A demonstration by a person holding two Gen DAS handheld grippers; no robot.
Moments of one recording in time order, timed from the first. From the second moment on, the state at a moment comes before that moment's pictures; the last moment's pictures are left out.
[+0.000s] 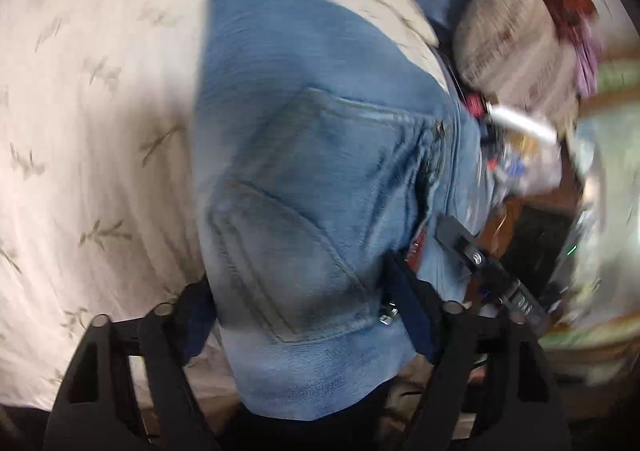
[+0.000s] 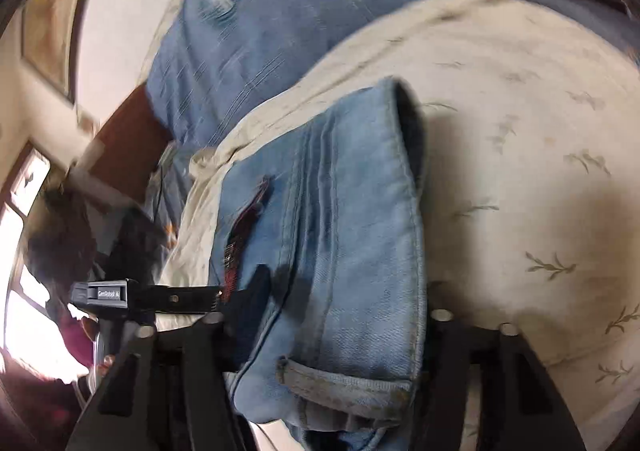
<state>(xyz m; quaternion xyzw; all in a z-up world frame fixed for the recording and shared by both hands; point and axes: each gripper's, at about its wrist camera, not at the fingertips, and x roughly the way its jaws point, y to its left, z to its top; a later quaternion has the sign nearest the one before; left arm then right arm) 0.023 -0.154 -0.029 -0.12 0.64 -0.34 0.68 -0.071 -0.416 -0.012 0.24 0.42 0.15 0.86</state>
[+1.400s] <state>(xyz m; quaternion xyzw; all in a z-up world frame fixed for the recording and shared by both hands) 0.006 -0.070 0.021 0.04 0.45 -0.10 0.89 -0.071 -0.274 0.065 0.07 0.35 0.00 0.93</state>
